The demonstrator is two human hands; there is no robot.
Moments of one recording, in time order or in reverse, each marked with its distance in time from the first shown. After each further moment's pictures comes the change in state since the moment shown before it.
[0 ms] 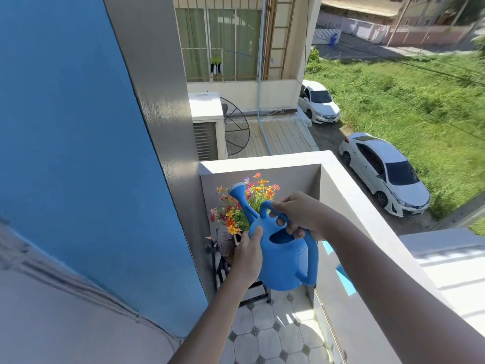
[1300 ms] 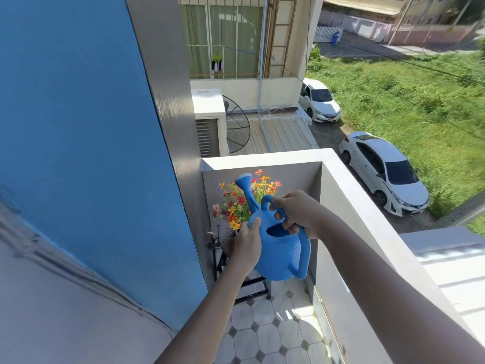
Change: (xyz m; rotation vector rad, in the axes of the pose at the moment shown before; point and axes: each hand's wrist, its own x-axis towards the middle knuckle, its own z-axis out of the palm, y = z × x) left_hand 0.008 0.005 -0.009 0.095 0.093 0.024; right_hand 0.007 0.003 0.020 0.124 0.048 0.035
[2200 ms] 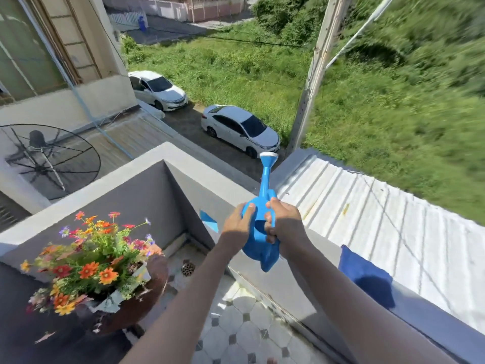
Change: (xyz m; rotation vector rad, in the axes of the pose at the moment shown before) left_hand -0.006 0.019 0.307 0.401 -0.696 0.388; right_hand -0.095 0.202 -0.182 0.922 0.837 -0.100
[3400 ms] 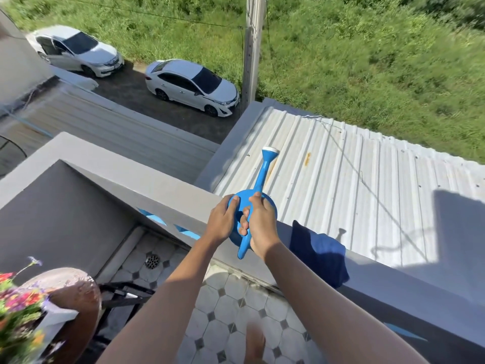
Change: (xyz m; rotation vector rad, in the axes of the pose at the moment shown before) left_hand 0.114 -0.026 0.180 0.191 -0.220 0.073; right_hand 0.119 0.048 -0.140 0.250 0.310 0.152
